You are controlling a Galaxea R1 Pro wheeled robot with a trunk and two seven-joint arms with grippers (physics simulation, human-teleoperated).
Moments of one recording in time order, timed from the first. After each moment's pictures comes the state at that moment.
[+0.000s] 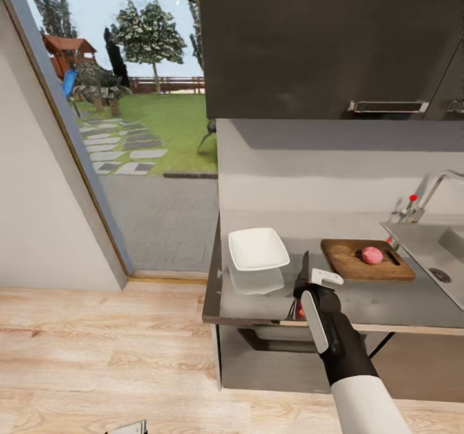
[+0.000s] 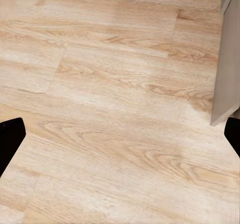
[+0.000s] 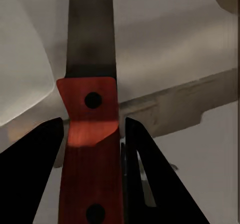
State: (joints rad) left arm -0.39 -0.01 -0.36 0.08 0.48 -0.72 0.15; right arm -0.59 0.14 -0.05 -1.18 -0.20 0.73 -0.50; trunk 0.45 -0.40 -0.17
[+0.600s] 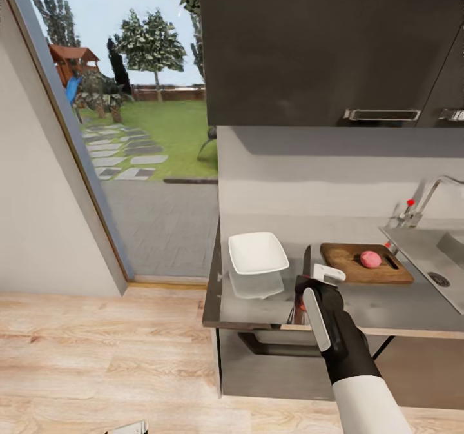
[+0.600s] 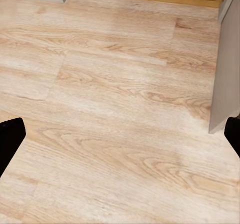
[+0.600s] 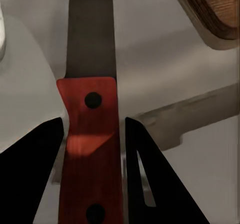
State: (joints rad) left arm -0.39 -0.01 -0.36 0.08 0.48 -0.72 0.15; right arm -0.59 0.14 -0.05 -1.23 -0.20 0.73 -0.50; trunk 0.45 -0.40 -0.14
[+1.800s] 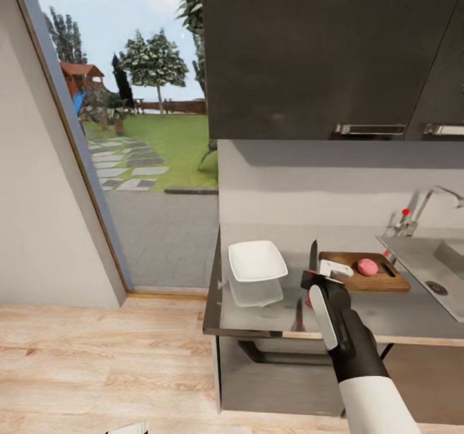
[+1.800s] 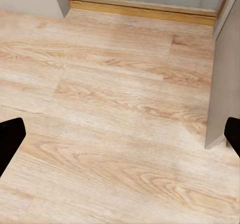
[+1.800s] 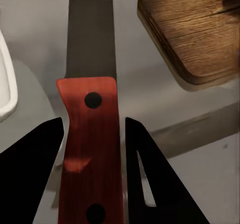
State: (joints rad) left arm -0.39 -0.01 -0.36 0.08 0.48 -0.72 0.15; right arm -0.59 0.11 -0.05 -1.27 -0.20 0.73 -0.50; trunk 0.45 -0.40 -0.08
